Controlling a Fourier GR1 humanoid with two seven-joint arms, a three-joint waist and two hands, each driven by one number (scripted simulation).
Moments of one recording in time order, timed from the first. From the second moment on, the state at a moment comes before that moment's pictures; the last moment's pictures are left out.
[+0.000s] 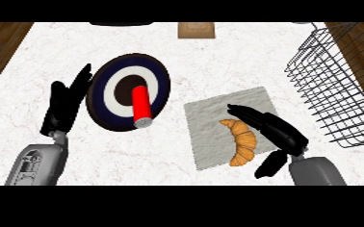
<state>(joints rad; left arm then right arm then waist) -0.23 0.23 0.04 -1.37 -0.09 0.00 0.22 -0.16 -0.23 0.14 -1.32 0.74 0.39 -0.54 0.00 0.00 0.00</state>
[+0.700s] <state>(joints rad) -0.22 0.19 0.06 -1.42 -0.13 0.00 0.26 -0.19 -0.19 0.16 -1.21 0.84 0.27 -0.61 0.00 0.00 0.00</state>
